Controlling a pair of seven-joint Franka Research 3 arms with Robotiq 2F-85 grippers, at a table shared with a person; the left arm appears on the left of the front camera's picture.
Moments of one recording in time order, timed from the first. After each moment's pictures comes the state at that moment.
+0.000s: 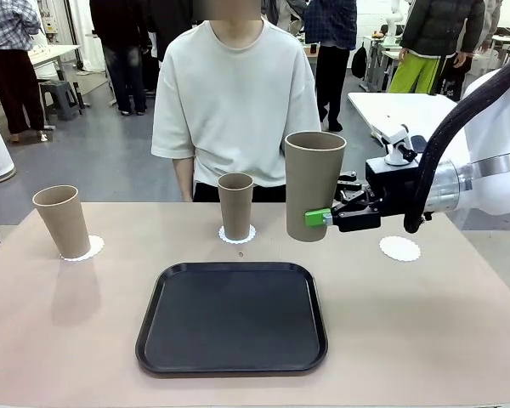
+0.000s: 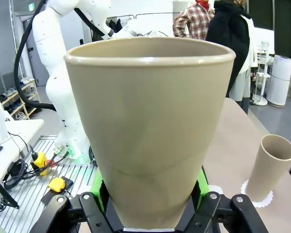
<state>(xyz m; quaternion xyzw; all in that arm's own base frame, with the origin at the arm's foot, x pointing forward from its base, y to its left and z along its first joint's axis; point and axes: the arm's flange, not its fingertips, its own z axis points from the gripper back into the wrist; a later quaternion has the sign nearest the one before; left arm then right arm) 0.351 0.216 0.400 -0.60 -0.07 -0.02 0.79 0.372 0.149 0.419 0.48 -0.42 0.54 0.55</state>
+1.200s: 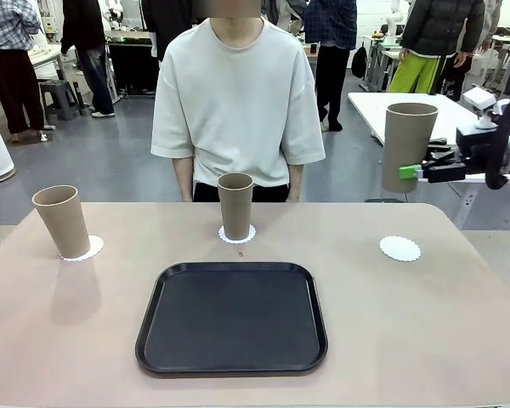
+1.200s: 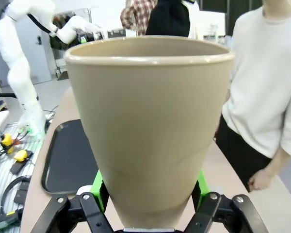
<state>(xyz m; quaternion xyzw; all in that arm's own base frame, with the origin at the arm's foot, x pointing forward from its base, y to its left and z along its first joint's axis) 0.350 0.216 0.400 -0.60 -0.08 -0.02 0.79 0.497 -0.055 0.433 0.40 -0.46 0.49 0.62</state>
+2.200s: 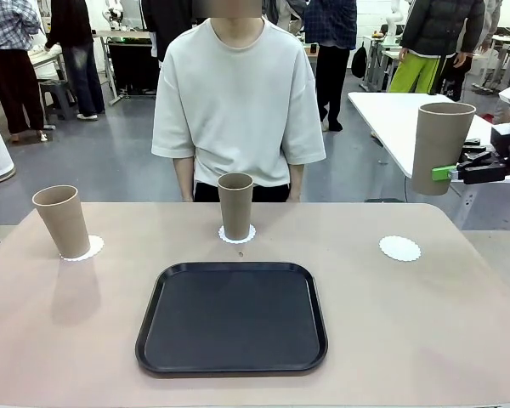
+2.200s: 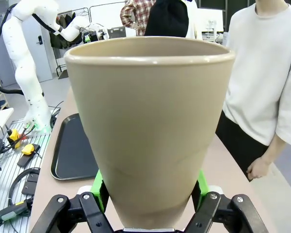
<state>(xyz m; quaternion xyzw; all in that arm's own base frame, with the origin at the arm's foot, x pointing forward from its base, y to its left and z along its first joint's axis) 0.350 0.216 0.400 -0.60 -0.07 -0.02 0.79 0.481 -0.103 0.440 0.40 -0.45 0.49 0.63</state>
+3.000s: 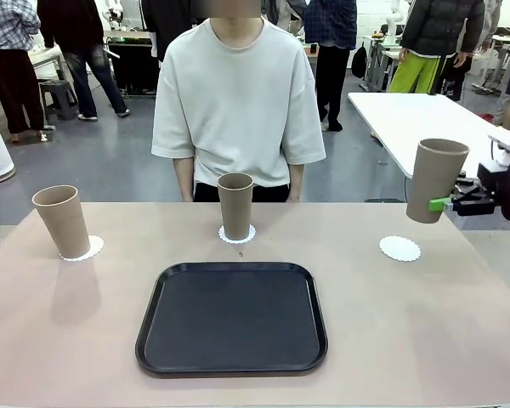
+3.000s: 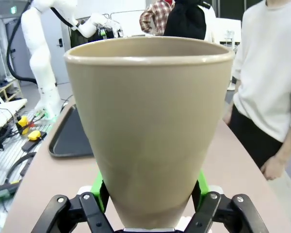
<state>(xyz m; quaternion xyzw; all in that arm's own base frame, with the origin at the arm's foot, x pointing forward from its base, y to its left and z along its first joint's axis) 0.350 0.216 0.400 -0.60 -0.08 -0.02 0.79 0.518 -0.130 0.340 0.45 -0.45 0.51 0.58</state>
